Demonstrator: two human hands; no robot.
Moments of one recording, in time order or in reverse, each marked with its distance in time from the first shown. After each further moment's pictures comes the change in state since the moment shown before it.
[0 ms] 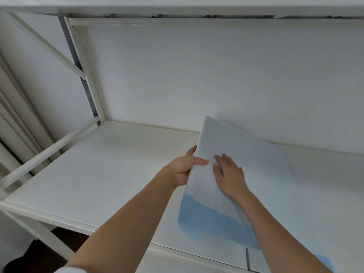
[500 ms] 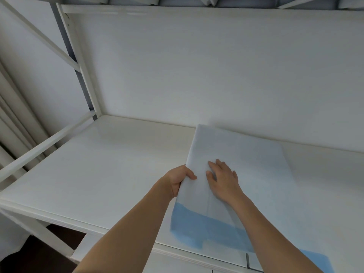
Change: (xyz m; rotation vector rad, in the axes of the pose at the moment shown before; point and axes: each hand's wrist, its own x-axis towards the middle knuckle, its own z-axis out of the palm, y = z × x) left_hand -0.010 -0.035 -0.019 0.058 0.097 -0.158; right_hand -0.005 0.001 0.023 -0.105 -0.121 -0.004
